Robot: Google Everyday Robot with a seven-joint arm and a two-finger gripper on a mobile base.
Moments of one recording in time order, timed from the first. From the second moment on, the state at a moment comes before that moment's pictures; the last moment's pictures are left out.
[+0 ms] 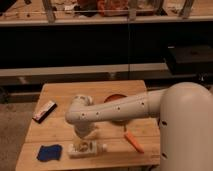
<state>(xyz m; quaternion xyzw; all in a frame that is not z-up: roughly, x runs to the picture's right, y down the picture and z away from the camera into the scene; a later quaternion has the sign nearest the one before) -0.103 0.249 0.765 -0.14 -0.33 -0.87 0.34</state>
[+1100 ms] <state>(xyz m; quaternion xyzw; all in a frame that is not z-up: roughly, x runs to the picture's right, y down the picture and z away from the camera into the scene) -0.103 0.228 0.706 -0.05 -0.31 -0.89 0.32</state>
